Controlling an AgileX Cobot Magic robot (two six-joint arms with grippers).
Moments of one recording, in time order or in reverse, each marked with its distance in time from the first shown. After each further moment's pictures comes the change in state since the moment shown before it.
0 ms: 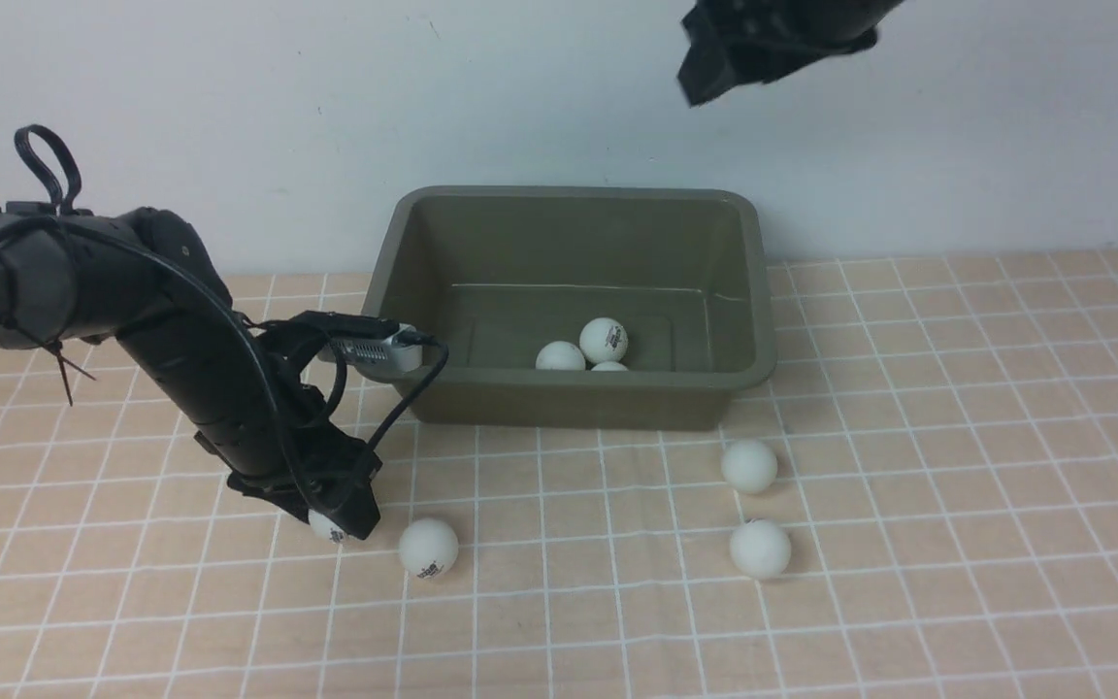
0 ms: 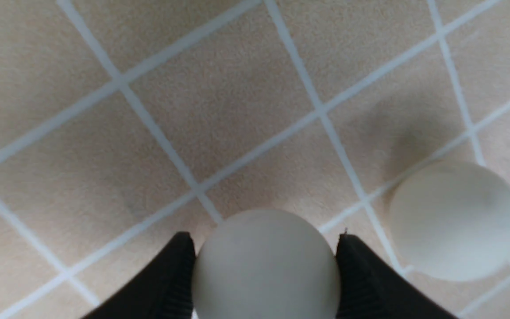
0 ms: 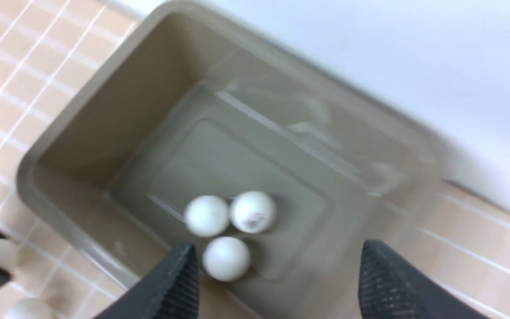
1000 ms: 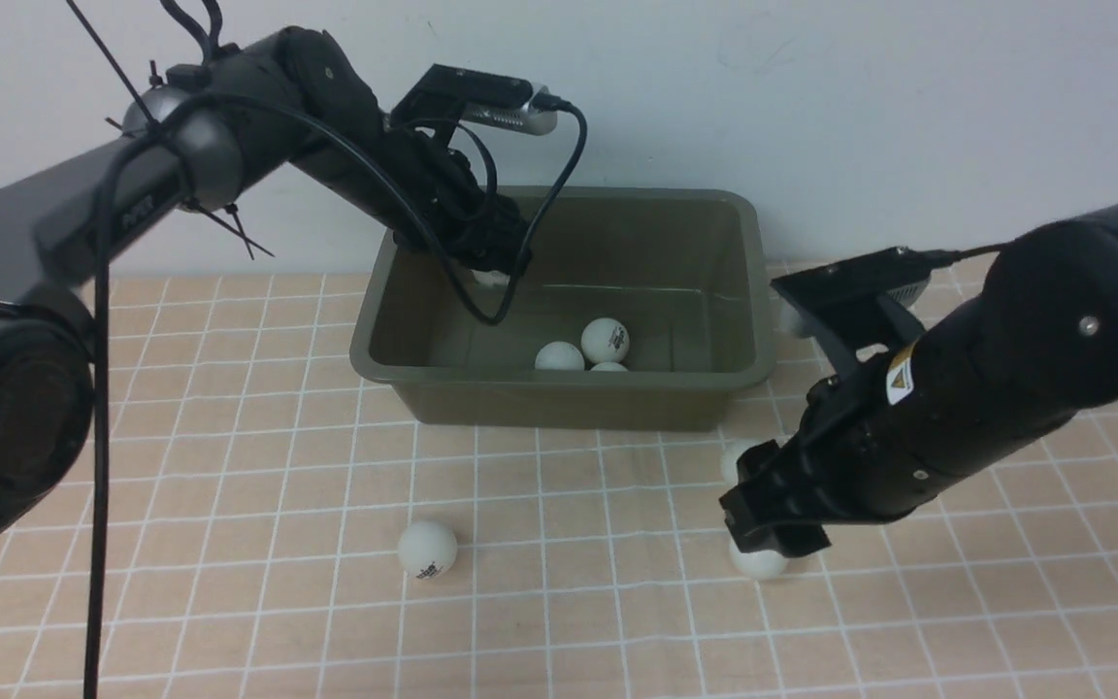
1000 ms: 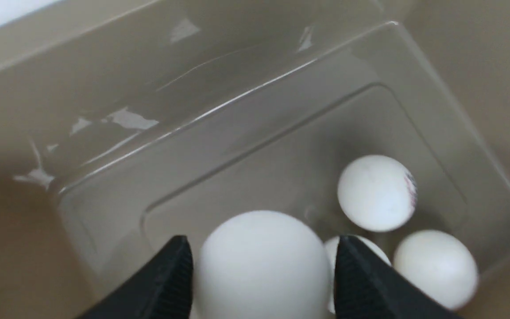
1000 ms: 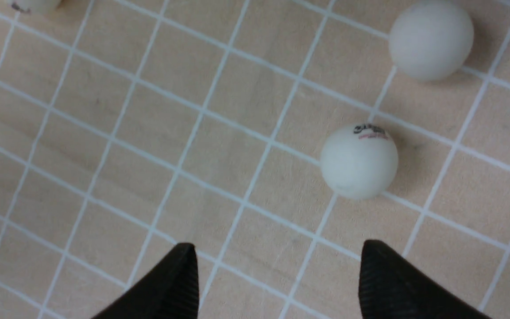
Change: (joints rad) right arm 0.198 -0.399 1.115 -0.017 -0.412 0.203; left arm -0.143 0.285 -0.680 -0.072 -0.148 -0.047
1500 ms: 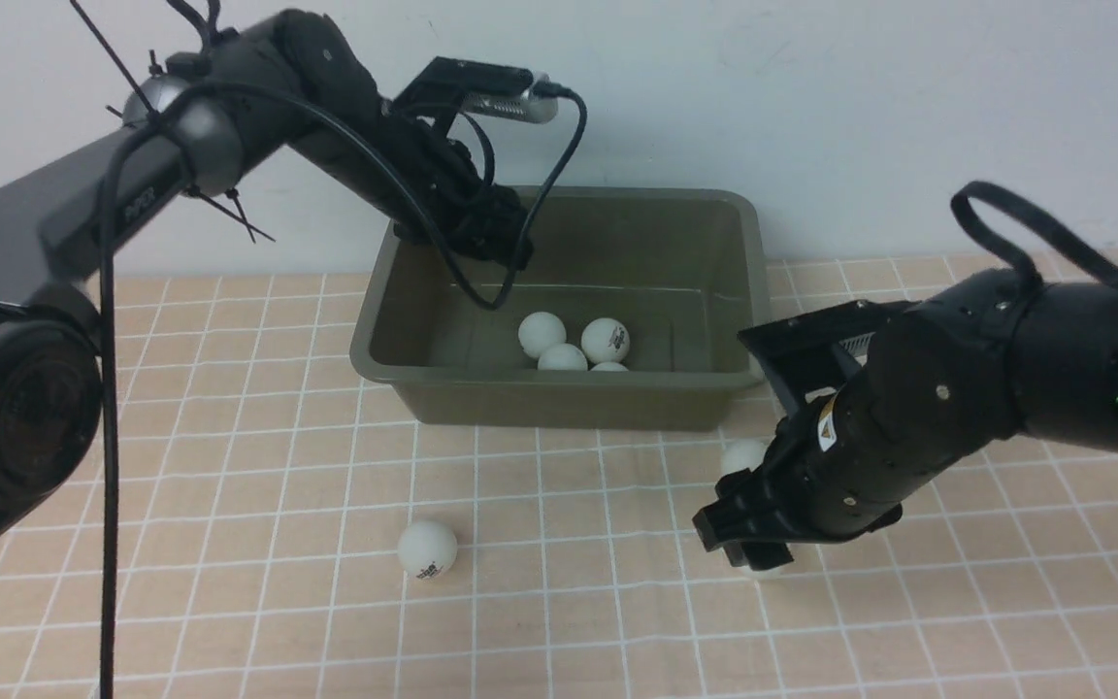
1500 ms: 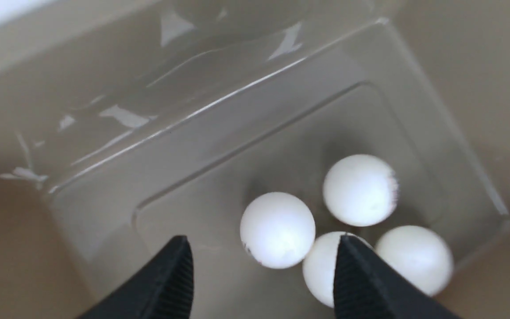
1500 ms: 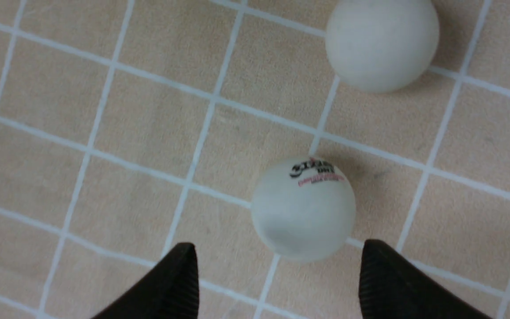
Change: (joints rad) right arm 0.003 0.195 0.000 -0.133 -0.130 0.143; left arm 0.018 0.000 -0.096 0.000 0.128 -0.039
